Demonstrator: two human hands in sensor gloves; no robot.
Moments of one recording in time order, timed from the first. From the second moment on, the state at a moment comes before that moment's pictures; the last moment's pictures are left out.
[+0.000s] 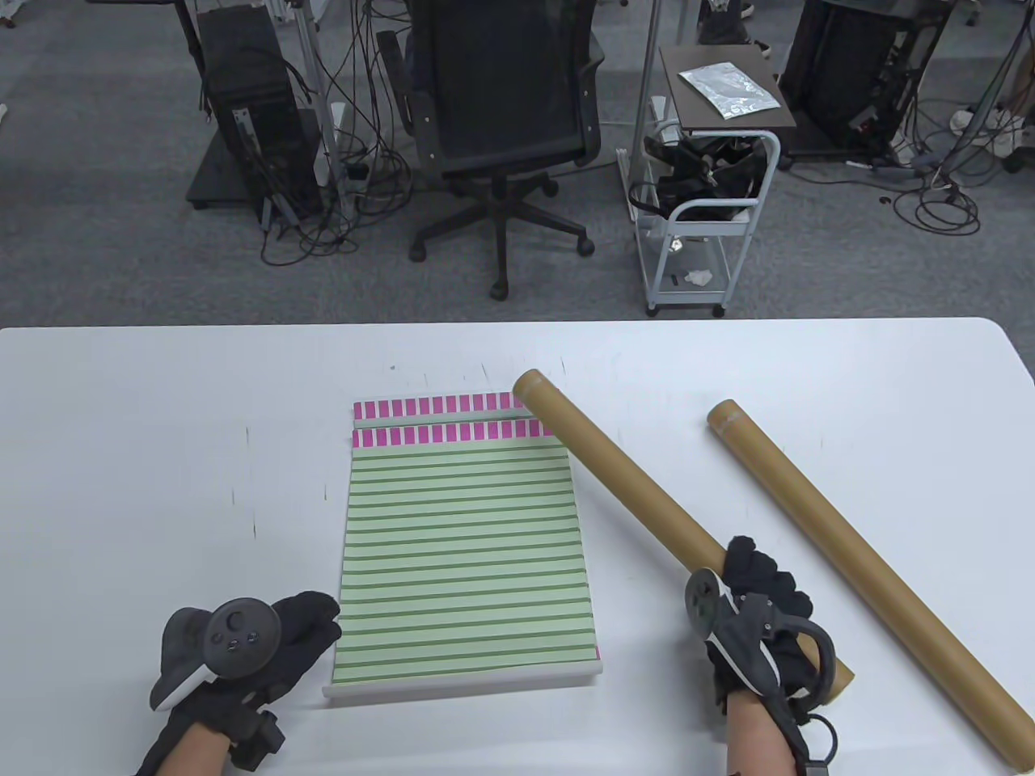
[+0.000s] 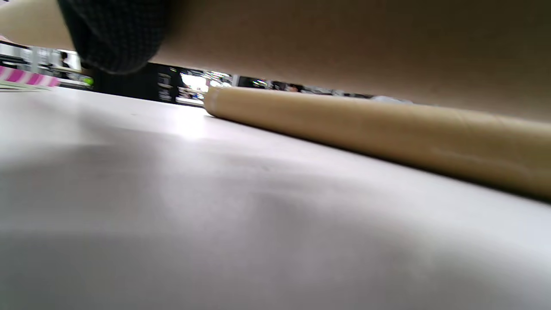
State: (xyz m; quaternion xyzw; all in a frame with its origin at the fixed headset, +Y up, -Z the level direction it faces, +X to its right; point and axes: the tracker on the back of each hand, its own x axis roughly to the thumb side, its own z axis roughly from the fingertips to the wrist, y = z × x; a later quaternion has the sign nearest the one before) left_hand -0.301 -0.731 -0.267 -0.03 -0.14 0.17 0.98; right_hand 0.205 -0.742 -0.293 0.18 0.06 -0.98 0.06
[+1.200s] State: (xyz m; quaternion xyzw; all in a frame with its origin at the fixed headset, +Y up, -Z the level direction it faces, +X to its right) left_hand -0.282 -0.721 -0.258 0.02 -0.14 0.09 0.99; right_hand 0.208 -0.746 -0.296 0.20 0.04 -0.98 0.00
